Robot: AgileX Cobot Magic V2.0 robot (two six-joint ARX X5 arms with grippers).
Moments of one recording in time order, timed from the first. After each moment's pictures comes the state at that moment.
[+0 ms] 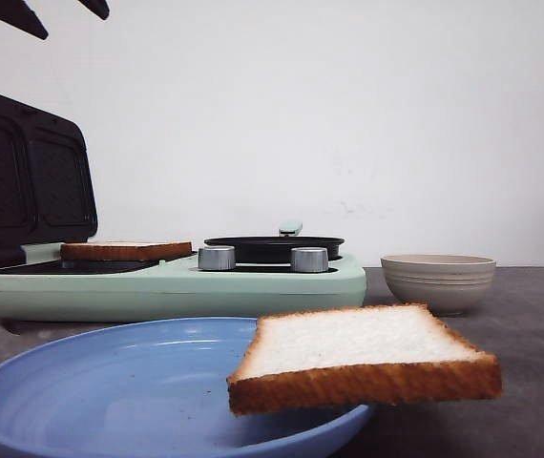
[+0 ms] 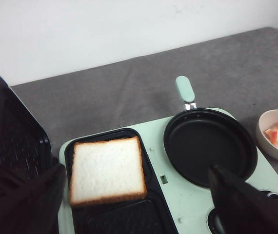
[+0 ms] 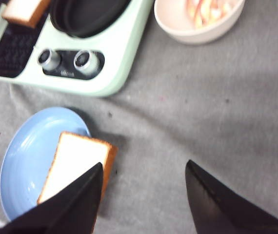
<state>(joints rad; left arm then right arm) -0.18 1.22 1.29 -0.50 0.24 0.09 0.00 0.71 0.76 -0.86 -0.52 0.19</state>
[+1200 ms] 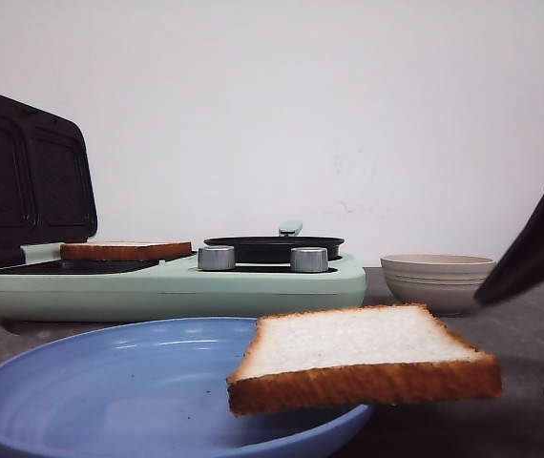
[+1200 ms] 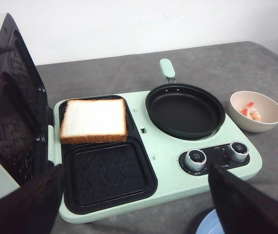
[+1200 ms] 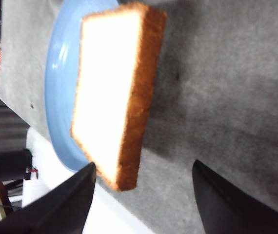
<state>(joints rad) -0.18 0.61 0.79 -0.49 0.24 0.01 0.42 0.83 0.21 -0.16 -0.69 0.72</state>
